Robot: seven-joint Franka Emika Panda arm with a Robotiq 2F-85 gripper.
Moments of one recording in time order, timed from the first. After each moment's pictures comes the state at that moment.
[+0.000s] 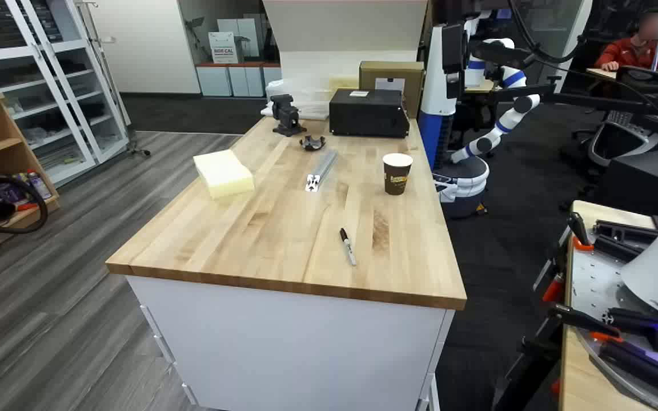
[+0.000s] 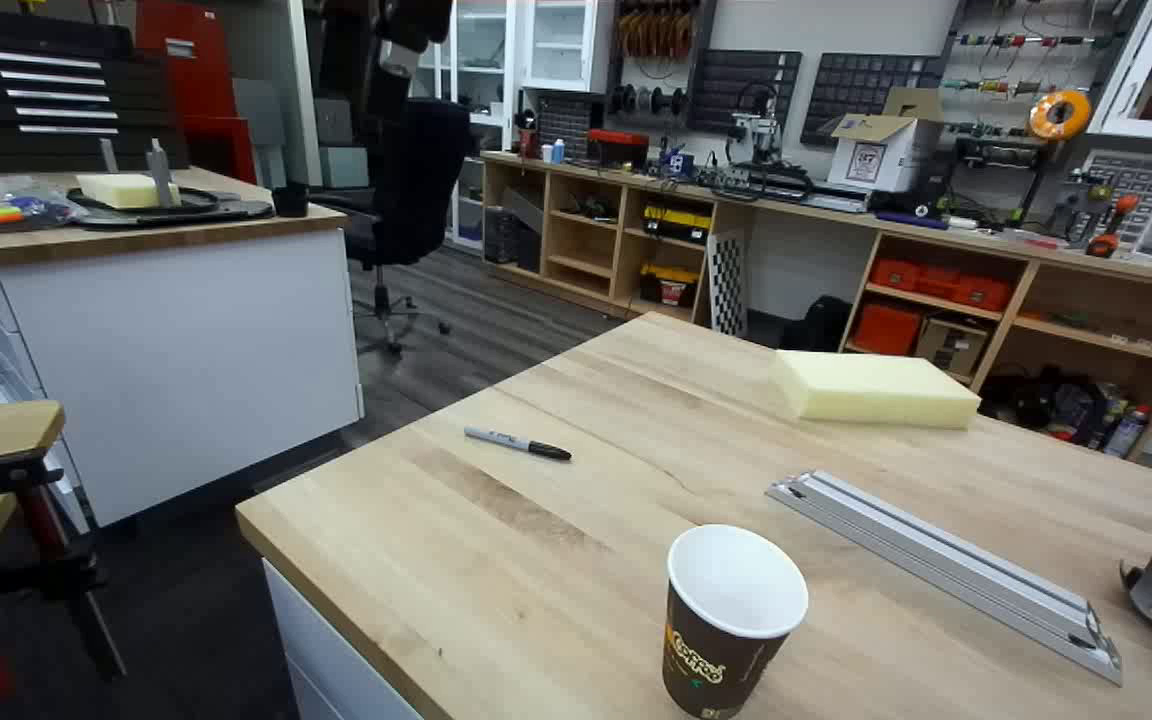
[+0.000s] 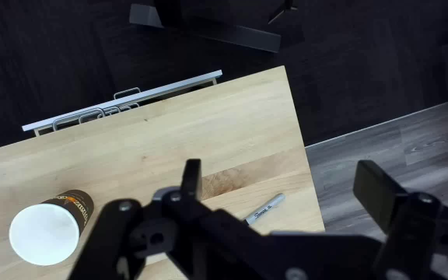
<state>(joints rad) 0.04 -0.23 -0.02 -2.25 0.08 1.81 -0.18</state>
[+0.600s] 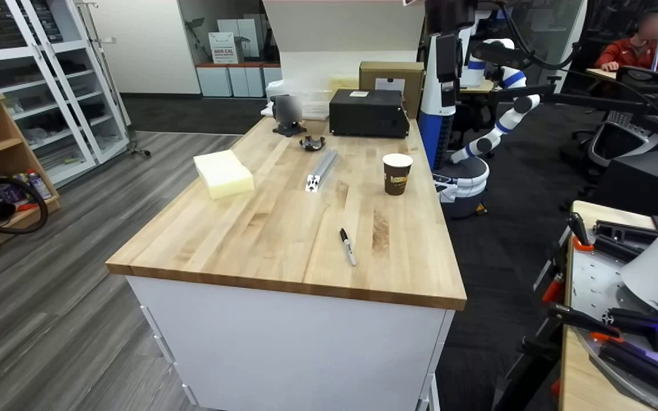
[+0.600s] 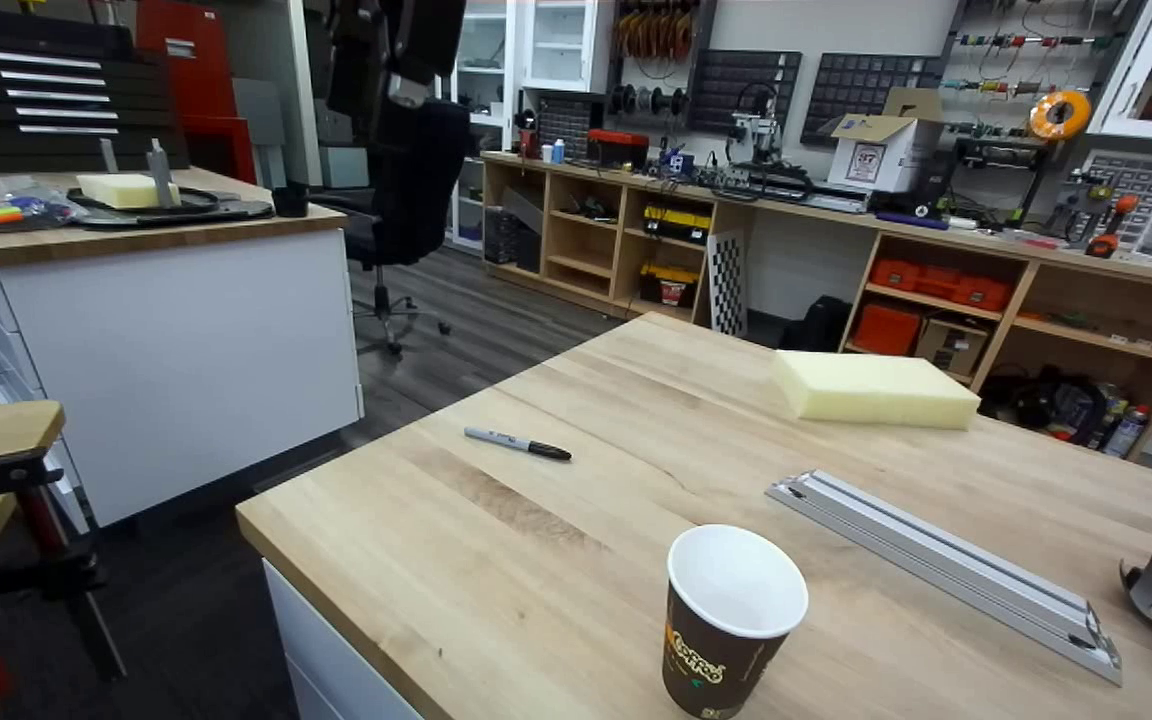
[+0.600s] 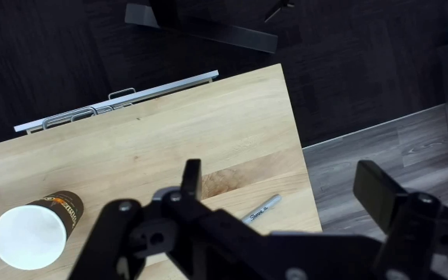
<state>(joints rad) 0.04 -0.20 -0.01 -2.25 0.09 1.84 -0.17</state>
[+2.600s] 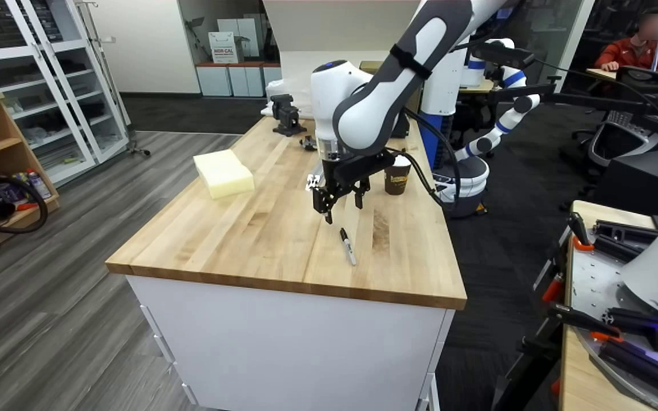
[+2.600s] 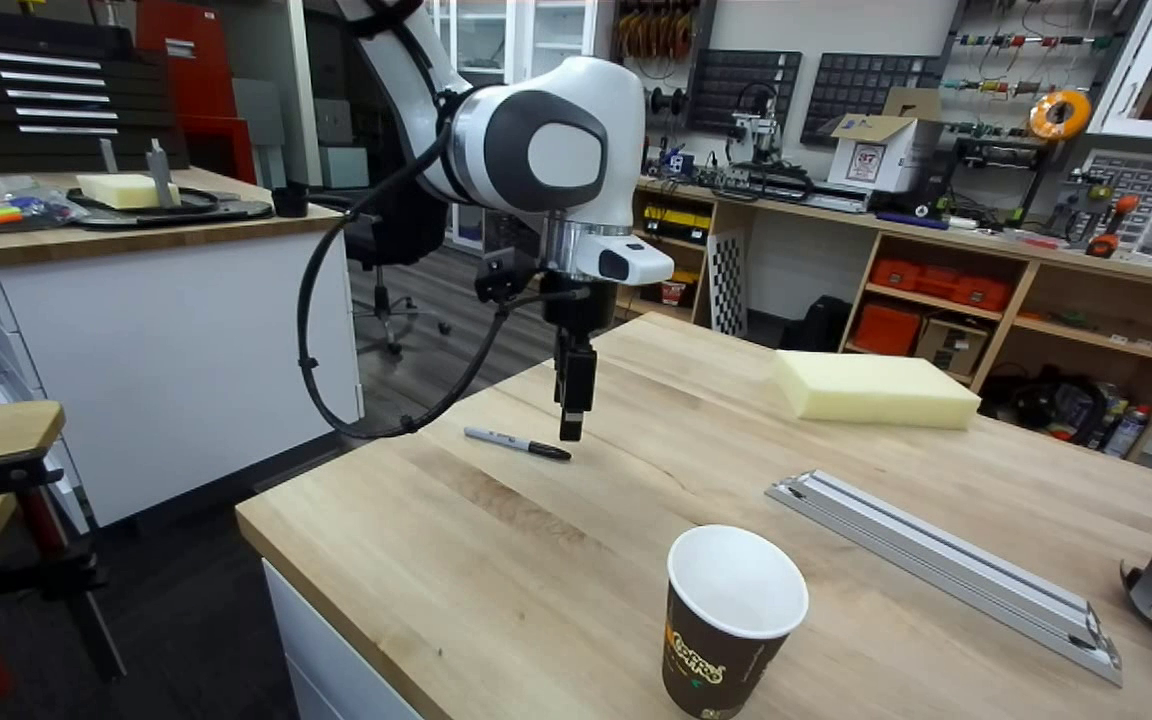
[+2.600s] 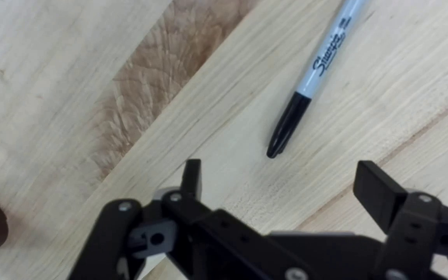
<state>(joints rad) 0.21 0.67 -0.06 -1.86 -0.06 2.48 0.59</state>
